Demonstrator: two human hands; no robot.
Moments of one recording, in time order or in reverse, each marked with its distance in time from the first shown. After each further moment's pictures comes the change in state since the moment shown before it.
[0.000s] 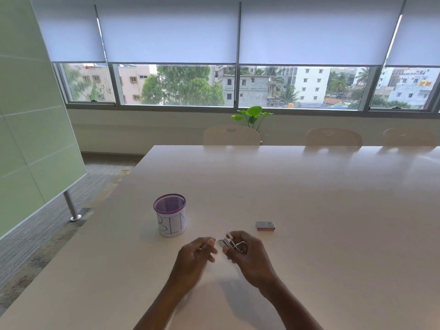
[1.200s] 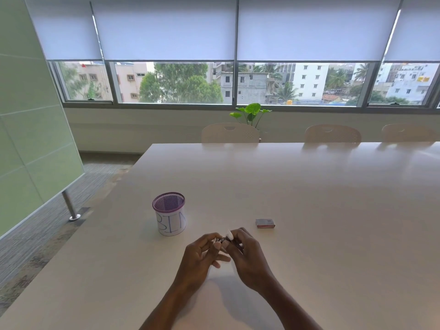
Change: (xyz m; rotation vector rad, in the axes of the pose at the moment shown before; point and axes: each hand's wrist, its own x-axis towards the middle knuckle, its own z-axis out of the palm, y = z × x) left_hand -0.005 0.013 0.013 -0.240 -0.060 0.020; right_hand -0.004 -0.007 0.009 -0.104 0.024 -0.157
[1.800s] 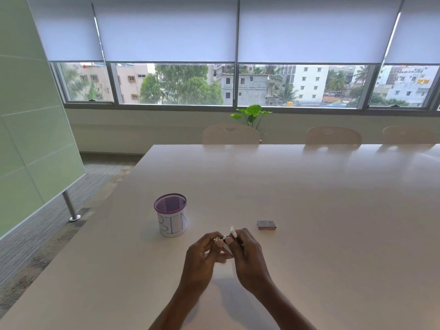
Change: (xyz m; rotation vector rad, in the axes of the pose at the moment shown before) left_hand -0.002 0.004 0.011 0.008 0.107 0.080; right_hand 0.000 0.006 0.010 -0.069 0.104 -0.044
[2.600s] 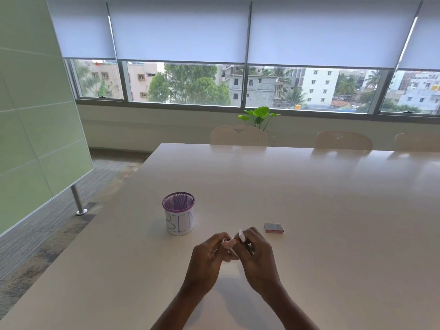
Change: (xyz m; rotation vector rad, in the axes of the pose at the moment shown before) left_hand -0.001 0.007 -0.007 0.163 -0.101 0.163; right_hand 0.002 -0.007 -0.003 0.141 0.012 -0.014
